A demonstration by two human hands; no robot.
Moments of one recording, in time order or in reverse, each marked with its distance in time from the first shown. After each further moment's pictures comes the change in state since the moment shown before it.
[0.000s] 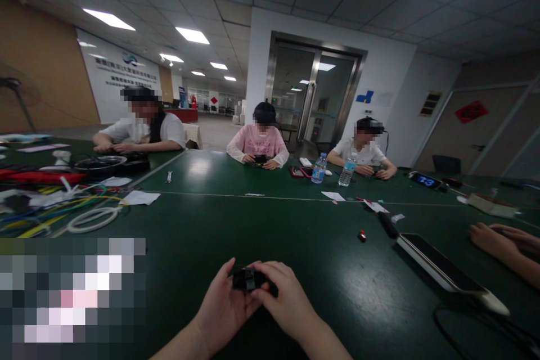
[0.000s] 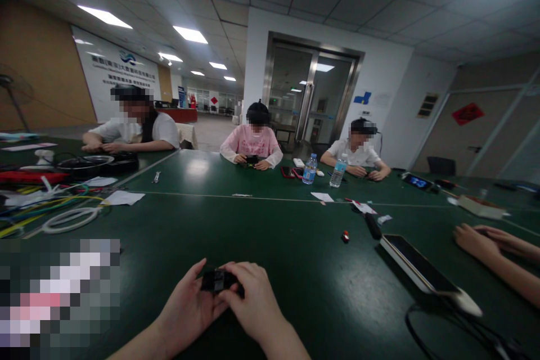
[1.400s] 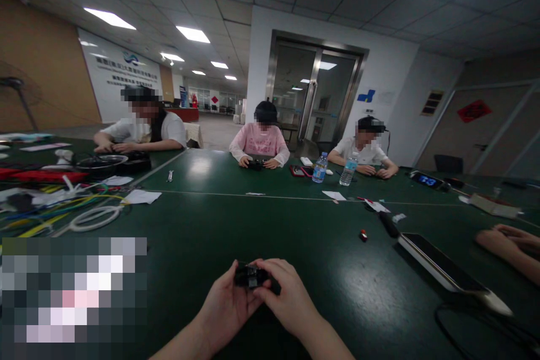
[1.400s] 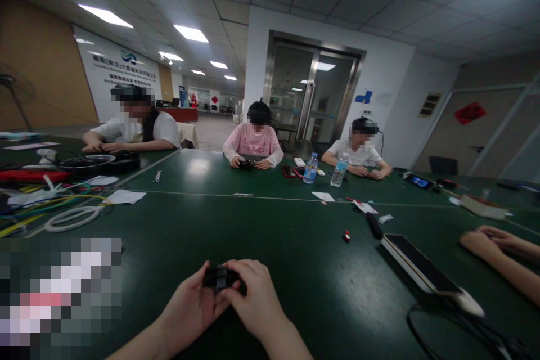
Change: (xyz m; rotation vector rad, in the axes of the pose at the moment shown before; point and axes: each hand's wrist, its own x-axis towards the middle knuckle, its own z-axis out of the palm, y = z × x) left_hand 0.003 -0.001 -0.005 -0.027 -0.060 -0.001; right_hand 0.002 0.009 0.004 0.031 0.061 -0.031
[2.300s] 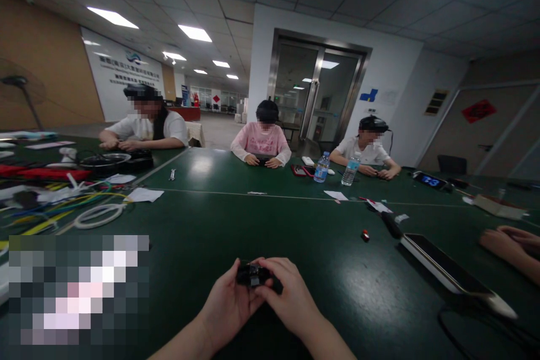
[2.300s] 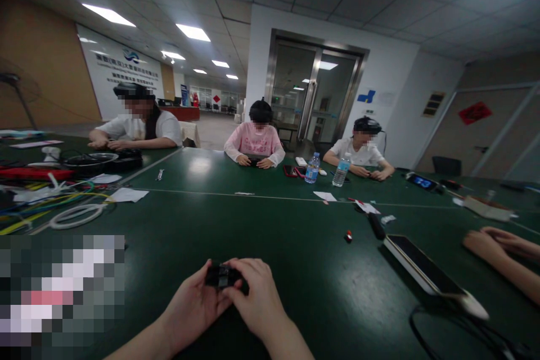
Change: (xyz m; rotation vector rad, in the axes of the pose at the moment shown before) left_hand -0.001 0.000 0.003 -0.014 0.001 -0.001; right_hand -0.001 -0.002 0.000 0.060 0.044 -0.020
